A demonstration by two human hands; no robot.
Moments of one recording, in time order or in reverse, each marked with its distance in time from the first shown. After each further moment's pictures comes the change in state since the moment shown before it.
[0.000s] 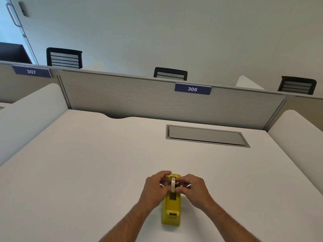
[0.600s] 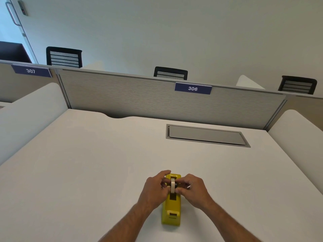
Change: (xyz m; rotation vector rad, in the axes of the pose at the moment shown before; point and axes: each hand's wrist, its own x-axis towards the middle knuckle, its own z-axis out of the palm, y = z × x) left_hand 0.001 -0.007 0.002 0.152 -0.024 0.058; right_hand 0.004 0.002 0.002 -0.123 -0.035 -0.016
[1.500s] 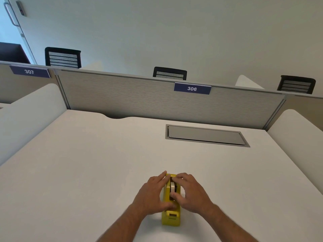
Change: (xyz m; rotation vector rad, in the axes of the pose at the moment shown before) left_hand -0.004 -0.024 -0.003 0.355 -0.215 0.191; right_hand -0.009 -0.003 0.005 -0.307 0.004 -0.239
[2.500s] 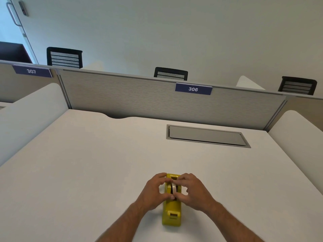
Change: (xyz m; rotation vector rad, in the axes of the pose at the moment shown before) left_hand 0.008 -0.002 0.002 -0.427 0.077 -0.148; right_hand 0.006 0.011 -0.001 0.055 -0.046 -0.028
